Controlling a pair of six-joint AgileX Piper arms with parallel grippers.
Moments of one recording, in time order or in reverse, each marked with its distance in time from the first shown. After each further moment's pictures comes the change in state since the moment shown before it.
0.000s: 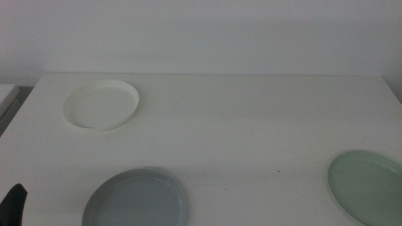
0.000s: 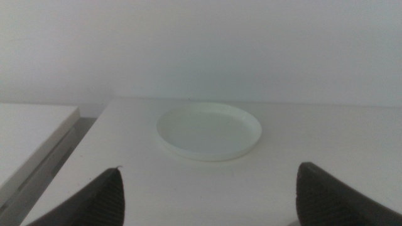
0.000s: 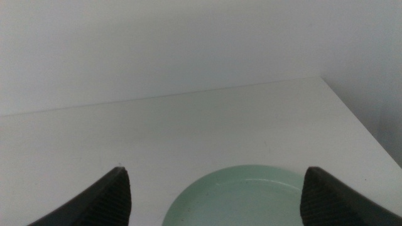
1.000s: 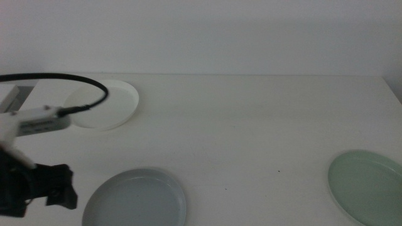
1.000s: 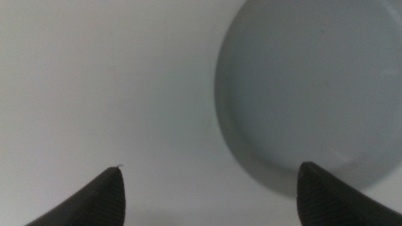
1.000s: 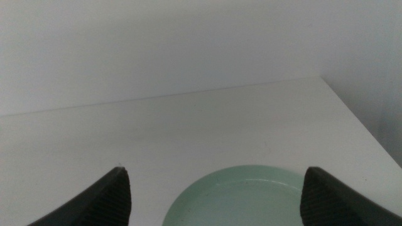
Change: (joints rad) left arm -0.015 1.150 -0.768 -0.153 0.903 -0.001; right arm 0.000 0.000 0.000 0.000 0.000 0.000
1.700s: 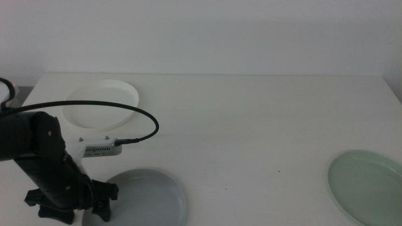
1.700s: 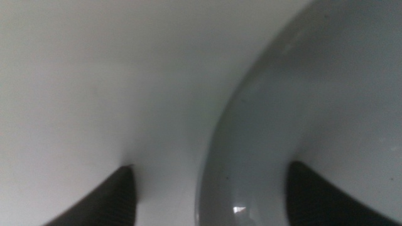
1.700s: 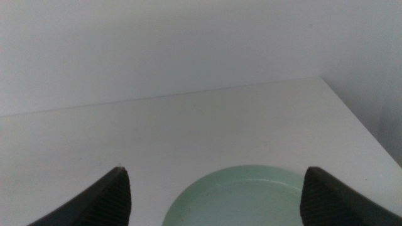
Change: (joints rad) left arm -0.136 0.484 0.015 -0.001 -0.323 0.001; right arm 0.000 0.000 0.000 0.000 0.000 0.000
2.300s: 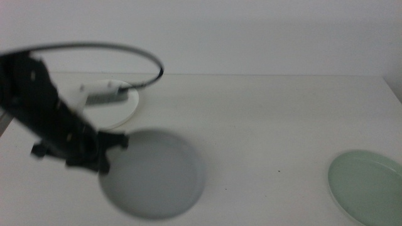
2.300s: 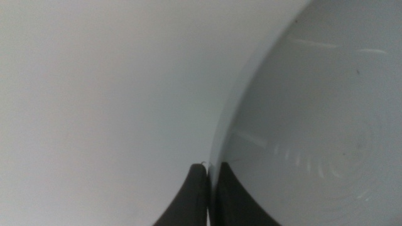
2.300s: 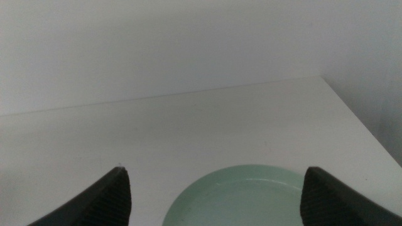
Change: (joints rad) left arm -0.032 -0.123 -0.228 -0.051 0.196 -0.024; right arm 0.000 0.000 0.000 0.000 0.000 0.000
